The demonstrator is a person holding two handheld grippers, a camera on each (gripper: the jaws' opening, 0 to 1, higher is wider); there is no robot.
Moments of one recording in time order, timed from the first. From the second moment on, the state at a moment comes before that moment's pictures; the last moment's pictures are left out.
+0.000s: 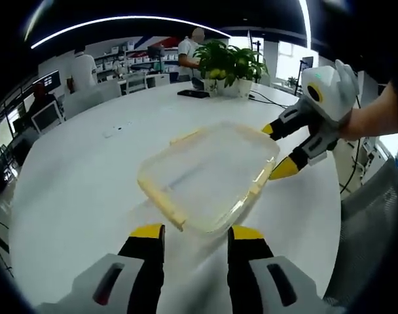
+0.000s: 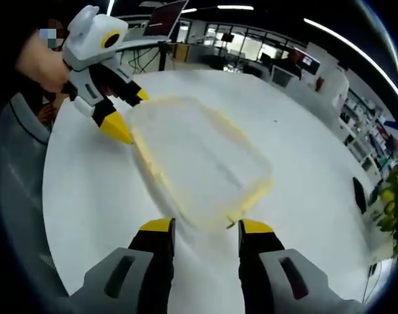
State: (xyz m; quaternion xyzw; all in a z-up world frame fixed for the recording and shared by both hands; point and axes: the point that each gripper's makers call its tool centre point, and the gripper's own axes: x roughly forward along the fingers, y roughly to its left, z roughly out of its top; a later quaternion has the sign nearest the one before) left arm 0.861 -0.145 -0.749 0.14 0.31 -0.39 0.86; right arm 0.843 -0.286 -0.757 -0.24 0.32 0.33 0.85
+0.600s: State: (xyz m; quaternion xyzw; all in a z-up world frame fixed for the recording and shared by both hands) left arm 0.859 -0.146 -0.748 0.15 0.30 -0.39 0.86; right arm 0.844 -0.285 -0.757 -0.27 0.32 0.33 0.85
